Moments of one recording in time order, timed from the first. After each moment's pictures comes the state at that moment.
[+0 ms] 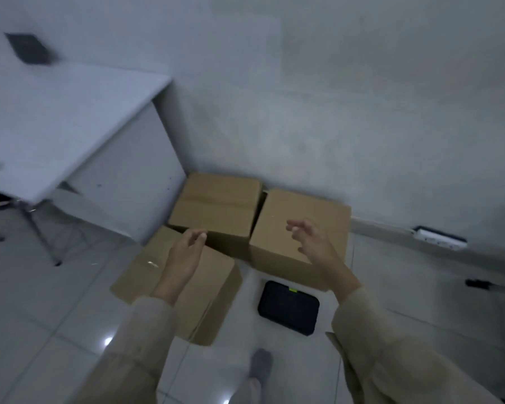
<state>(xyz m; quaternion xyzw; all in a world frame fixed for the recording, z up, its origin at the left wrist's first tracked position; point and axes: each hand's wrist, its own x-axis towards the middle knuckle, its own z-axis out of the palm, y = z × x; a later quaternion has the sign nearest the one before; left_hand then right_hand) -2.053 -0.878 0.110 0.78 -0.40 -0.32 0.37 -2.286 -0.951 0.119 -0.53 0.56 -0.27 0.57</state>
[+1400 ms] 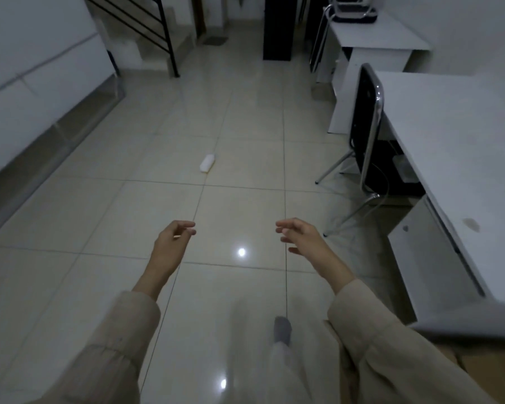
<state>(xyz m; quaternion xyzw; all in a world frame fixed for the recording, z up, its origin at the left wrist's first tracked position) -1.620 -0.303 0.217 0.83 0.15 0.01 0.54 -1.610 -0.572 0.225 -0.77 0.08 0.16 0.61</state>
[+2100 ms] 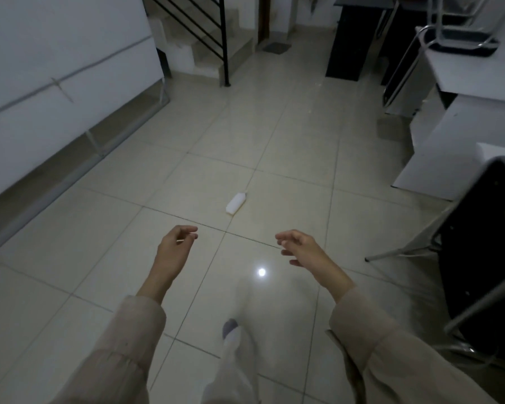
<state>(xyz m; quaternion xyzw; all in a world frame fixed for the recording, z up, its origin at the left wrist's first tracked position) -1.188 -0.258 0.207 0.80 0.27 0.06 0.54 -1.123 -0.511 0.216 -0.79 0.00 0.26 0.56</state>
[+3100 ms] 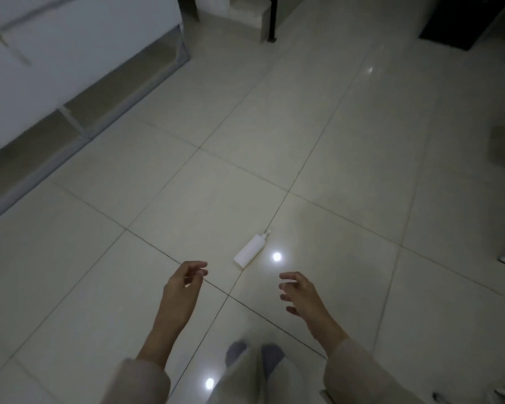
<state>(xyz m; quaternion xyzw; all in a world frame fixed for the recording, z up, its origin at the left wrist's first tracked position) -0.702 -0.135 0.051 0.75 0.38 0.01 0.54 -0.606 -0.337 0.011 -0.75 0.13 0.41 0.51</state>
